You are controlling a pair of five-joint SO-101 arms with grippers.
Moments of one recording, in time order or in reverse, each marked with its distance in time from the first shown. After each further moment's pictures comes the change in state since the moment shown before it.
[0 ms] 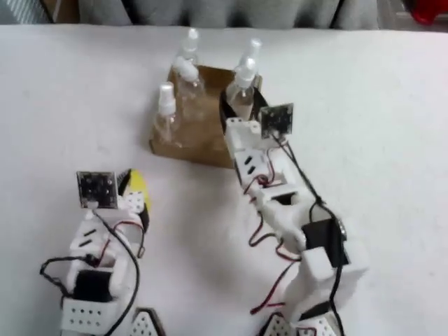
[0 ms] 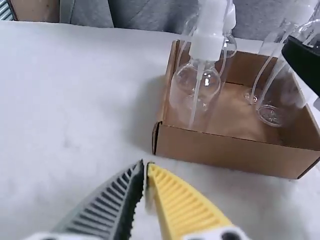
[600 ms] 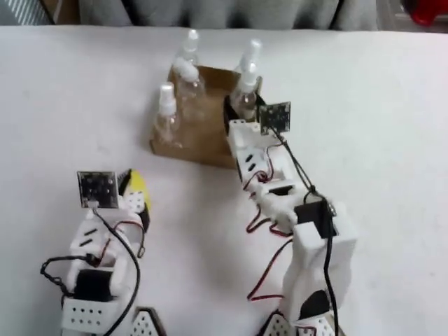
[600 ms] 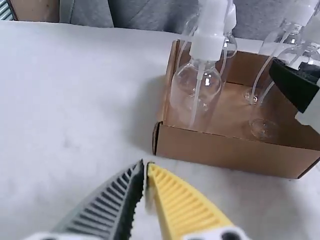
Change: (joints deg) left arm 0.0 0.0 0.0 0.0 0.0; right arm 1.1 10.4 -5.5 0.0 -0.1
